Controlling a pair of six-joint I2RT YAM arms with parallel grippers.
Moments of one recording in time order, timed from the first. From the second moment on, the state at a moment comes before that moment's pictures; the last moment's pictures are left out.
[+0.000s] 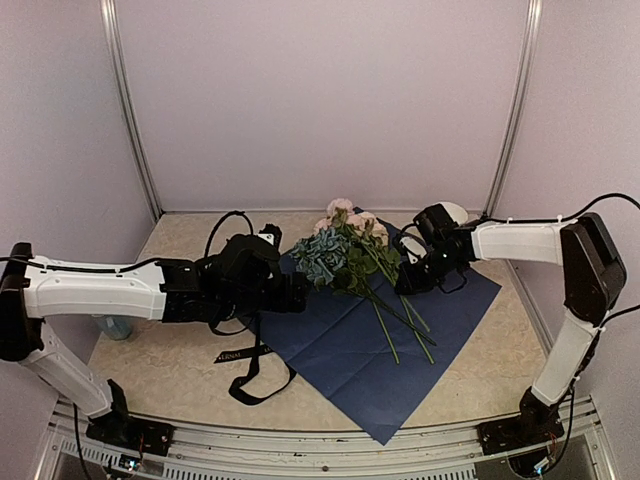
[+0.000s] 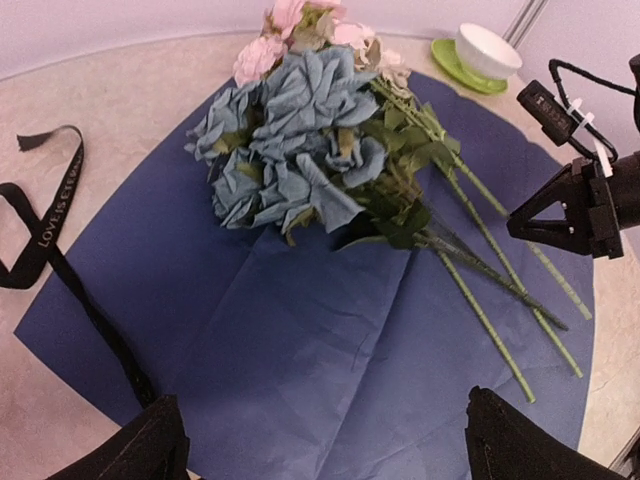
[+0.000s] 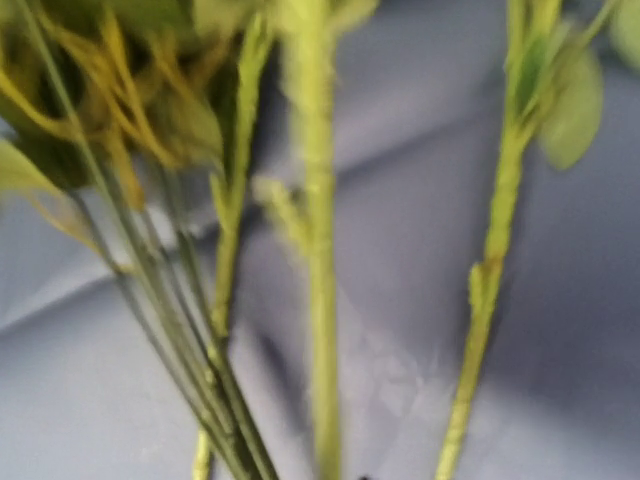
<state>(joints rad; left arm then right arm) -1.06 1.48 1.02 -0.21 -0.46 -0.62 0.49 1.75 1.17 -0.47 -0.21 0.18</state>
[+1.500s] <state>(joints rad) -1.02 1.81 0.88 0.01 -0.34 -0.60 0.69 1.71 0.97 -0.31 -0.38 0.40</state>
